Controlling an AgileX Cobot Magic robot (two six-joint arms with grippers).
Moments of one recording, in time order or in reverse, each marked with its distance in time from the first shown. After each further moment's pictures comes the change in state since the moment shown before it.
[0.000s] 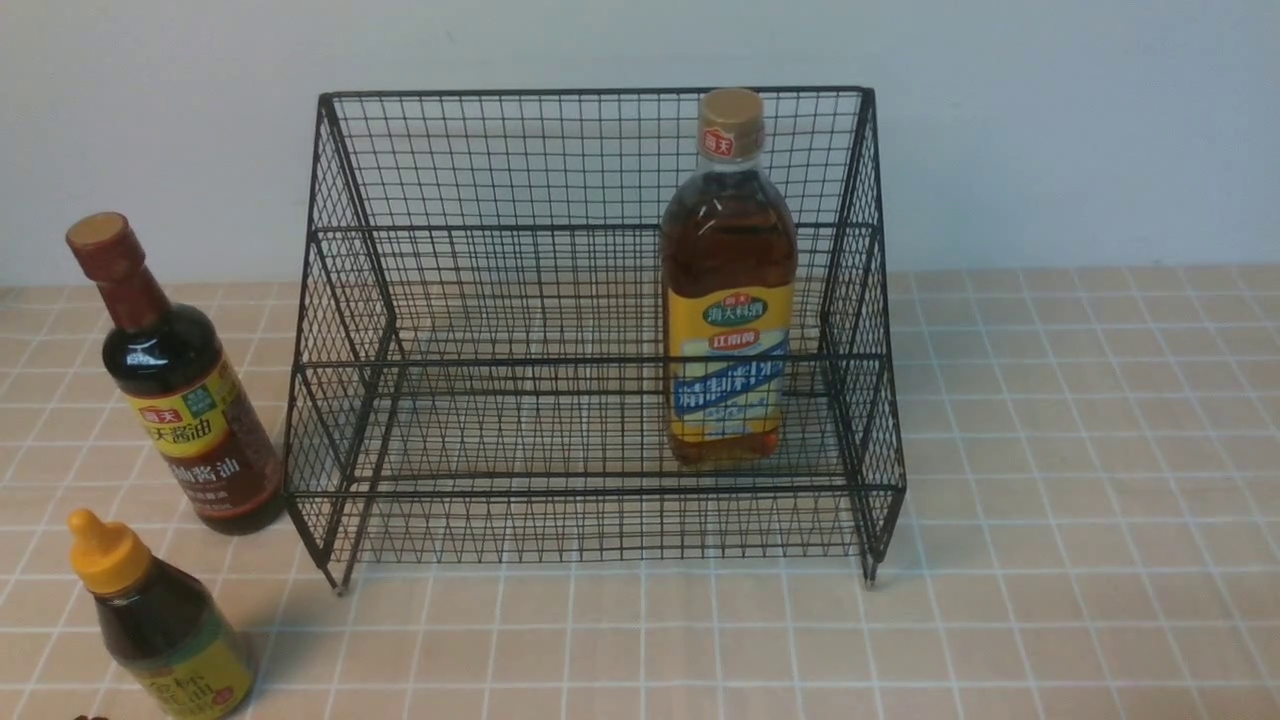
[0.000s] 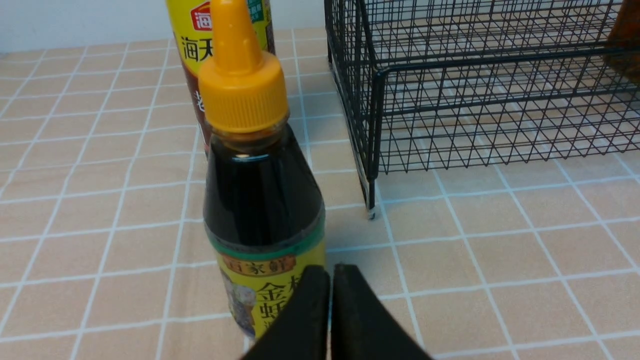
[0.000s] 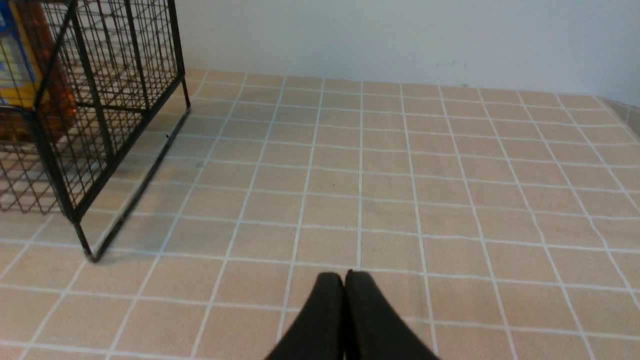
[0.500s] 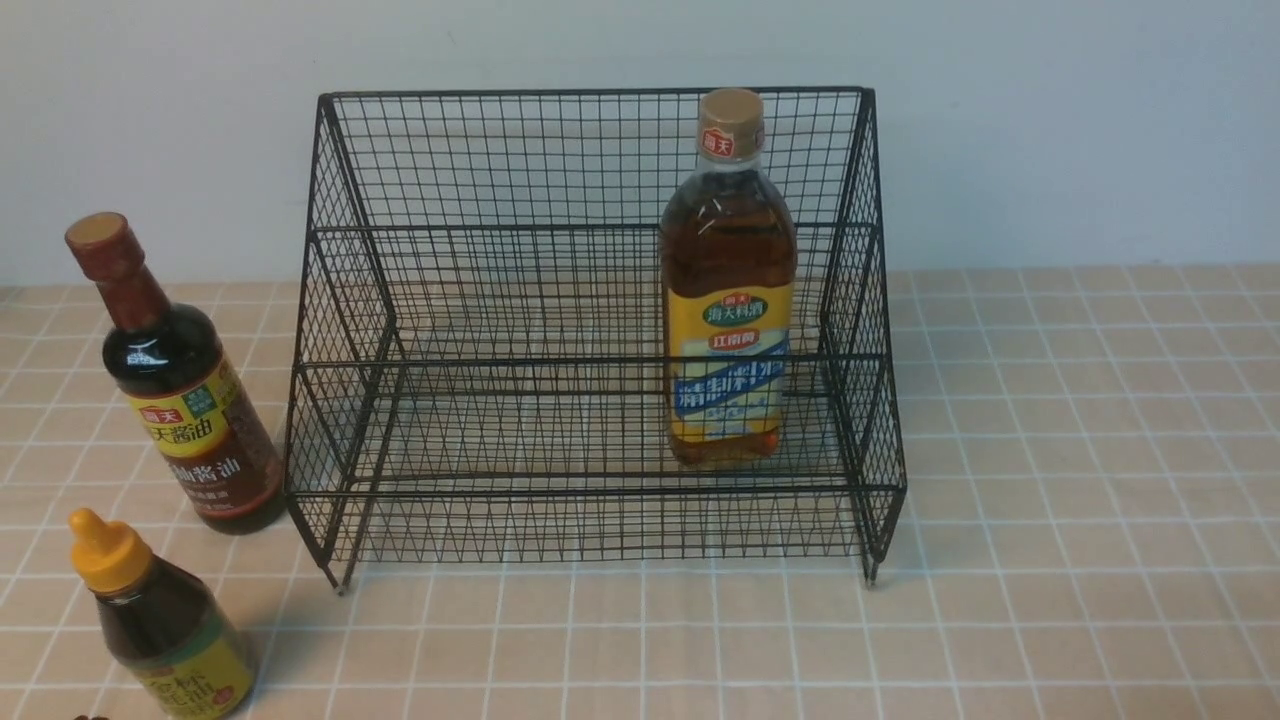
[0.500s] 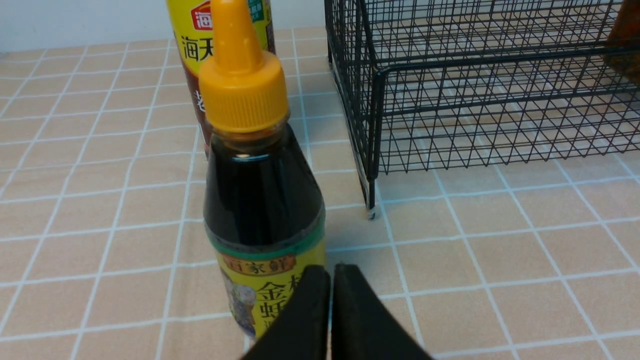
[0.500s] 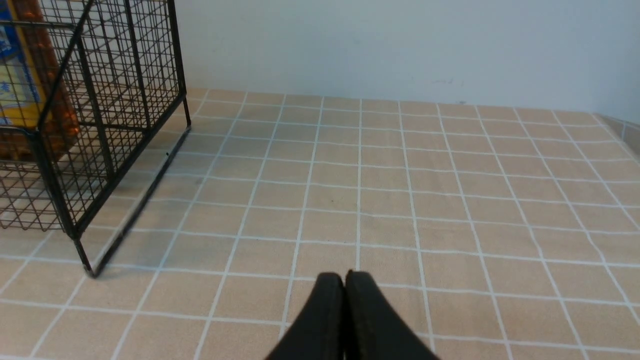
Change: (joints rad) right arm 0.000 0.000 0.002 -0.003 -0.016 0.001; left arm 0.000 0.000 0.000 0.000 0.000 0.000
